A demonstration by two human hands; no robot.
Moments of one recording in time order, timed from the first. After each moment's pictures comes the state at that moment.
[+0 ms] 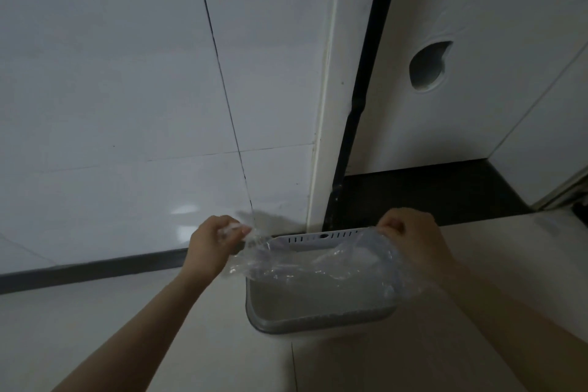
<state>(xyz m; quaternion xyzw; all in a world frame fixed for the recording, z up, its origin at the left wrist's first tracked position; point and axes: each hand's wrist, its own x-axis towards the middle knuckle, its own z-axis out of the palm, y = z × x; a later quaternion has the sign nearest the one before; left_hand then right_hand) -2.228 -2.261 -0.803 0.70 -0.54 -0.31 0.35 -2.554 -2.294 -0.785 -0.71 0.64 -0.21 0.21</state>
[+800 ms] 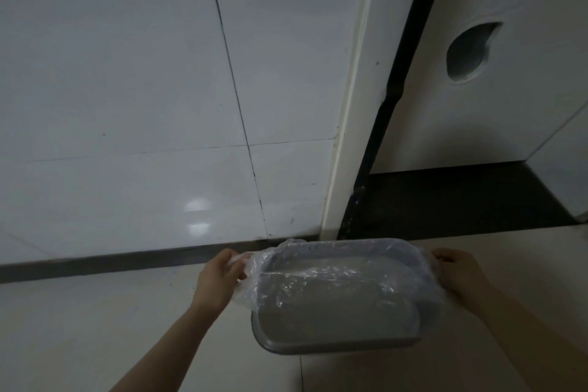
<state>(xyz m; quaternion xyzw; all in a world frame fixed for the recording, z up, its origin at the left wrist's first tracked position) -2.222 -2.246 -0.879 0.74 -0.45 -0.37 0.33 -2.594 -2.310 -0.861 -0.43 0.76 -0.22 0.43</state>
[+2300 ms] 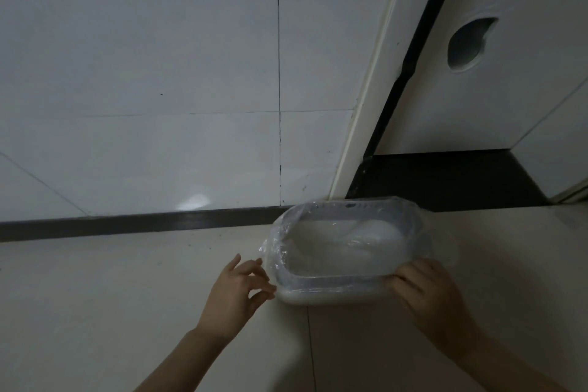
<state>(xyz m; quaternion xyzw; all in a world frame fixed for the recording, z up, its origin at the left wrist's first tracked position) -2.219 -2.139 -0.860 0.62 -0.73 -0.23 0.19 -2.535 -2.176 -0.832 -0.89 0.40 -0.20 -0.11</state>
